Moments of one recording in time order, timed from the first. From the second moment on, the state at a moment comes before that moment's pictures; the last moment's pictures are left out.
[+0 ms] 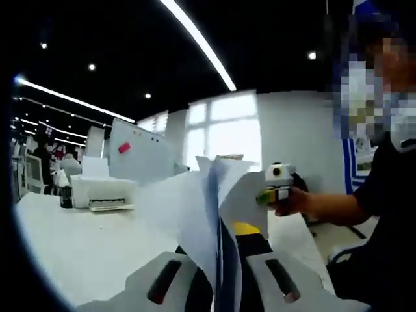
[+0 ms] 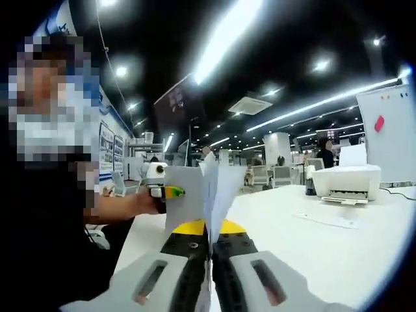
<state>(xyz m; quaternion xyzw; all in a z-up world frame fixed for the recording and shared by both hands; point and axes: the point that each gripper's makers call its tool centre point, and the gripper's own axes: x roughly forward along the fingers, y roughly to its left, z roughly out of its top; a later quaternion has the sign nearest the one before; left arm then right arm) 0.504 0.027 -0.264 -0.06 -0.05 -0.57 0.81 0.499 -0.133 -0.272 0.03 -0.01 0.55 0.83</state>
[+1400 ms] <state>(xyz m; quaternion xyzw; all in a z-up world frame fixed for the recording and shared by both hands) 0.512 0.019 -0.258 -0.07 -0.03 -0.56 0.83 0.508 -0.127 -0.274 0.06 0.01 0.54 0.84</state>
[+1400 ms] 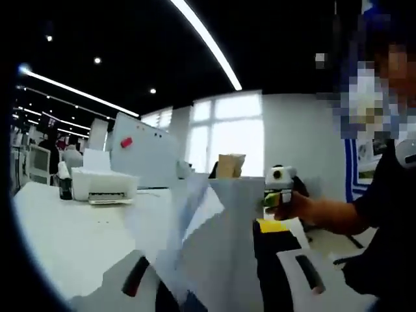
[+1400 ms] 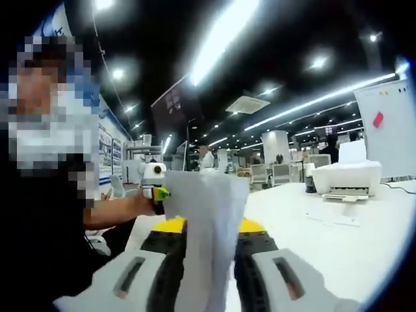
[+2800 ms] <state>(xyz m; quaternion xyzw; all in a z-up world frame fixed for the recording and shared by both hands) 0.490 -0.002 -0.214 0.12 0.12 -0.60 0.78 0.488 -0.146 -0.204 -0.14 0.04 0.53 0.83</state>
